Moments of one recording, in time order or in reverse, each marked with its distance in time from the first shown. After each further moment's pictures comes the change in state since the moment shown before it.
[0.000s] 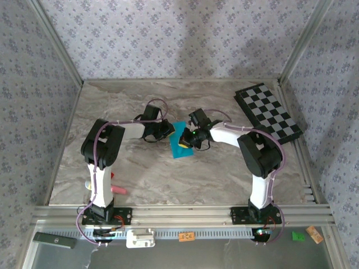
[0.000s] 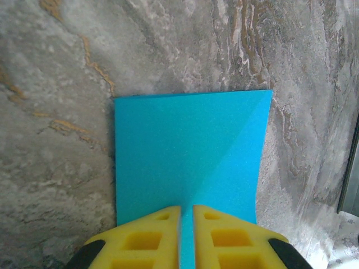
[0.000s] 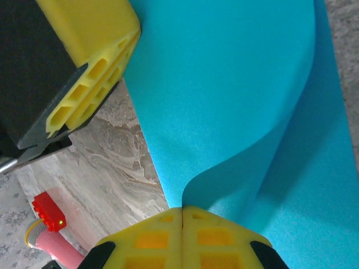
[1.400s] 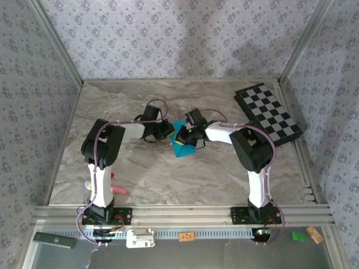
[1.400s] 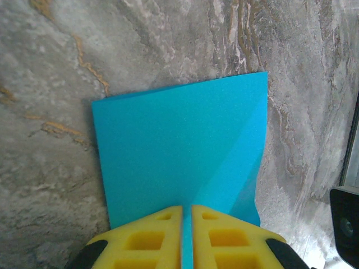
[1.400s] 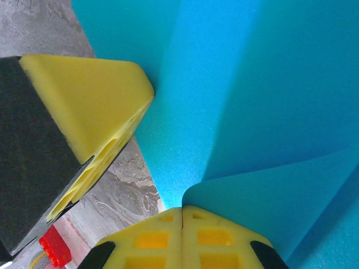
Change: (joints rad) left arm 0.001 0.004 -0.006 0.022 0.014 -0.002; right arm 0.008 0.102 0.050 0.117 0.033 0.052
